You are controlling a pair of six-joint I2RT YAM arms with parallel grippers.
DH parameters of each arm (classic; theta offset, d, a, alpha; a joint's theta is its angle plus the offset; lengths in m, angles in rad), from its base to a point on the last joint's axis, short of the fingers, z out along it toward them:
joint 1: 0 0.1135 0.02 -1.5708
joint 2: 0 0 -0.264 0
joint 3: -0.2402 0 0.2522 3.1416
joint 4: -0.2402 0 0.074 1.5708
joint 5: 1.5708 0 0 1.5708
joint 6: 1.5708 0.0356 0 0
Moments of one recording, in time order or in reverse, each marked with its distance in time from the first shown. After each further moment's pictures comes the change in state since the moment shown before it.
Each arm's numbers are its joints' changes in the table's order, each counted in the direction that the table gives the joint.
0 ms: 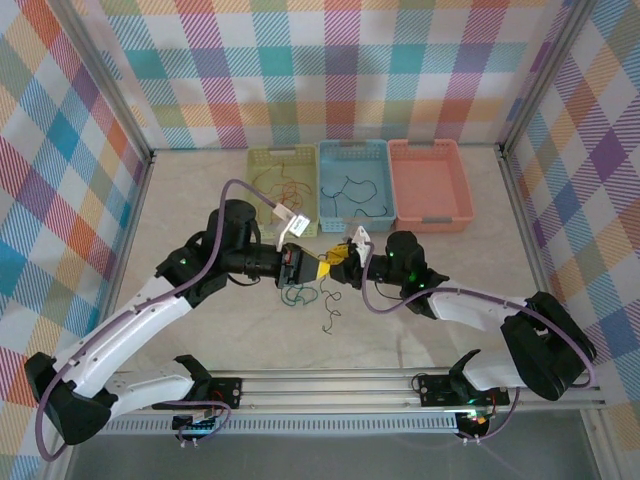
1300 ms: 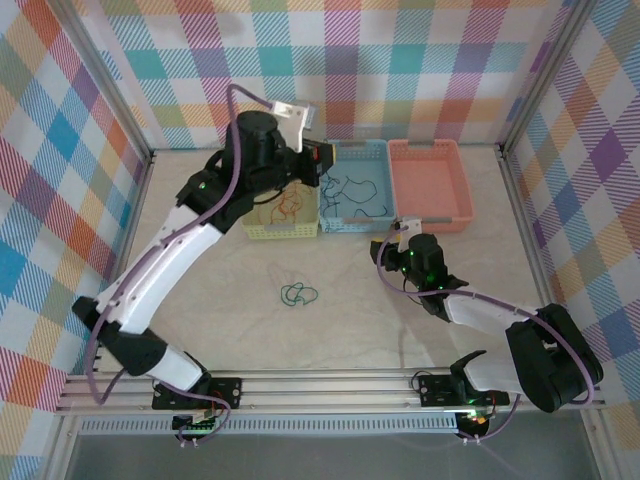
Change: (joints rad) left arm 0.061 0.494 -0.764 -0.122 -0.608 0.125; right arm -0.189 -0.067 0.114 -0.132 0.604 0.192
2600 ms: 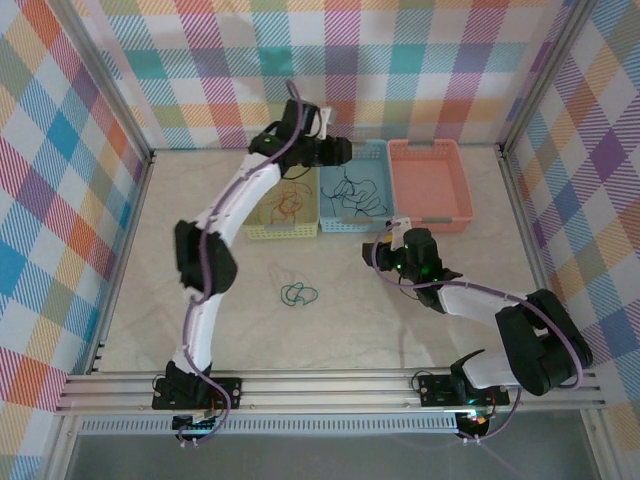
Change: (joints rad) left arm 0.171 0.567 -0.336 -0.100 0.166 -0.068; right arm -0.010 0.098 -0.059 -0.023 -0.178 0.013
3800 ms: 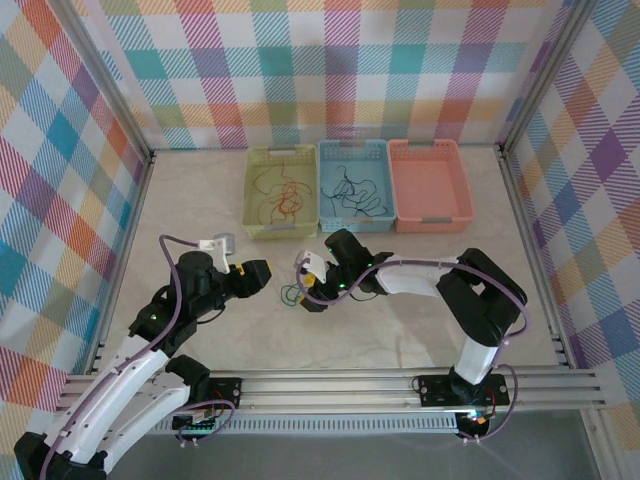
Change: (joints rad) left arm -0.002 -1.478 1.593 0.250 -0.144 -0.256; right arm 0.361 0.390 -0.433 -0.422 -0.429 -0.517
